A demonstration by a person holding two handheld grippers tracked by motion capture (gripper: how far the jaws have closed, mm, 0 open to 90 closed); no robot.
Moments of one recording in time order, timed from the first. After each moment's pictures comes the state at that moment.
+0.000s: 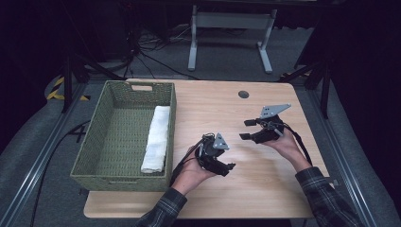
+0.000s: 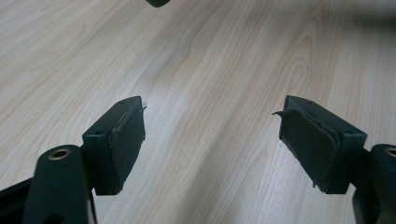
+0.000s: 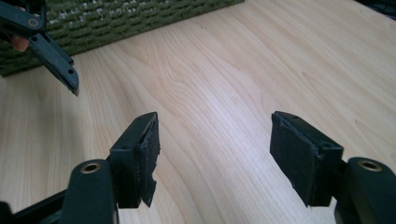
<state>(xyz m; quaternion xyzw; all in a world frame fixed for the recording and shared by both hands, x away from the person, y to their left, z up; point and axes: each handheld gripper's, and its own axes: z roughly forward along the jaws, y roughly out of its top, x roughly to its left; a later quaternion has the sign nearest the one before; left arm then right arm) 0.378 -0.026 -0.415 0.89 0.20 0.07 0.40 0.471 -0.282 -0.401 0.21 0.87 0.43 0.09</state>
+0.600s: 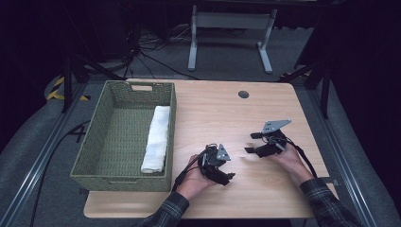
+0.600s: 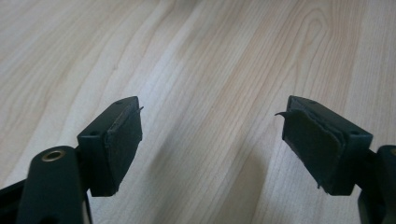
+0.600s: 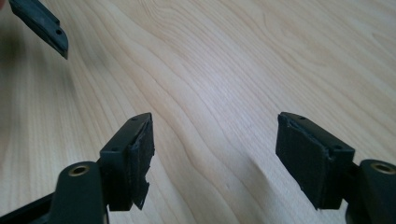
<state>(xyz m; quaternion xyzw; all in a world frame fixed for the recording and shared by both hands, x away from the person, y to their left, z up) 0.371 -0.036 -0.456 0.91 0.19 0.07 0.36 0.450 -0.303 -0.448 0.24 0.88 0.39 0.10</state>
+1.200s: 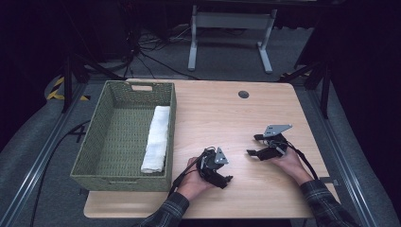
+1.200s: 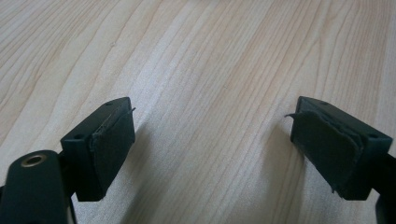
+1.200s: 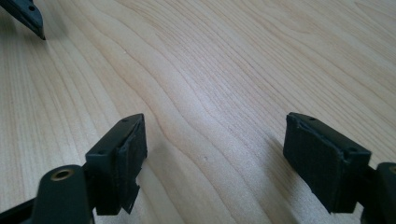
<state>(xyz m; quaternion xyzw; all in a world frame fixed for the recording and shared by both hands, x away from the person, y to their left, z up) 0.372 -0.033 -0.474 0.90 0.19 0.08 0.37 0.449 -0.313 -0.467 0.26 0.88 0.38 0.13</state>
